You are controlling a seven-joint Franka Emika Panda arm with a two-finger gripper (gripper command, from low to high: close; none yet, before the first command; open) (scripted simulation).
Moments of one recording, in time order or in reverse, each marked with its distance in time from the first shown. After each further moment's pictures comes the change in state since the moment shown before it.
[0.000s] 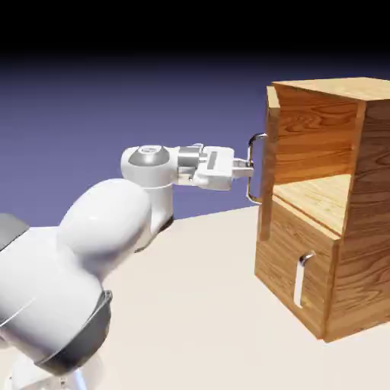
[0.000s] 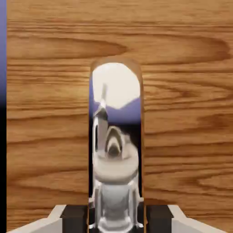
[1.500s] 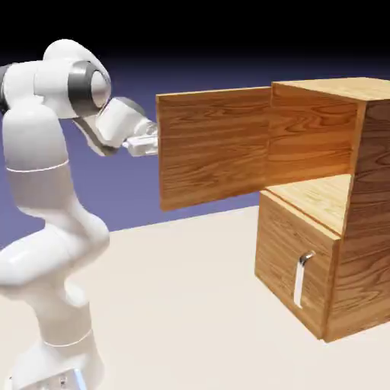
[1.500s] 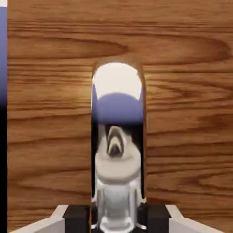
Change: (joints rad) arm 0.785 -1.462 -0.257 0.905 1.436 -0.545 0.569
